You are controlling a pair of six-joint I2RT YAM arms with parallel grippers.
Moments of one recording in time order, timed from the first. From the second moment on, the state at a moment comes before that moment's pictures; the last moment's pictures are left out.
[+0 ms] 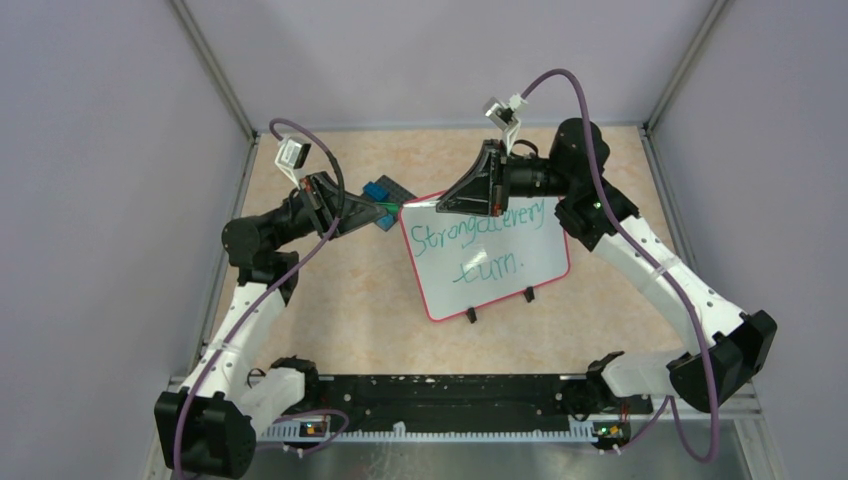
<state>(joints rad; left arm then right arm) -0.13 0.98 0.76 0.94 1.08 -1.52 0.59 1.29 1.35 0.01 -0.98 0.59</state>
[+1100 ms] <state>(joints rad) -0.13 0.98 0.76 0.97 1.08 -1.55 0.60 1.30 1.35 0.01 -0.98 0.58</state>
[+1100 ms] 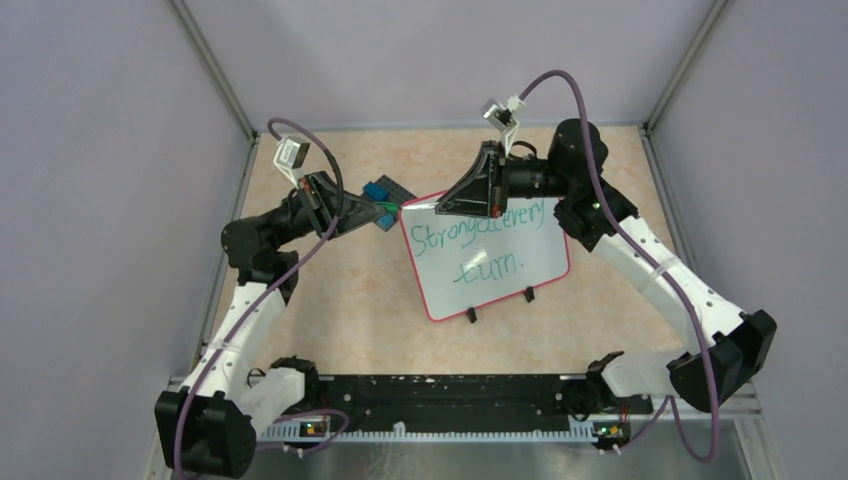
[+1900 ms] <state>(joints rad) -0.17 0.99 0.75 0.92 1.07 -1.49 0.63 1.35 1.36 0.01 -0.98 0.59</state>
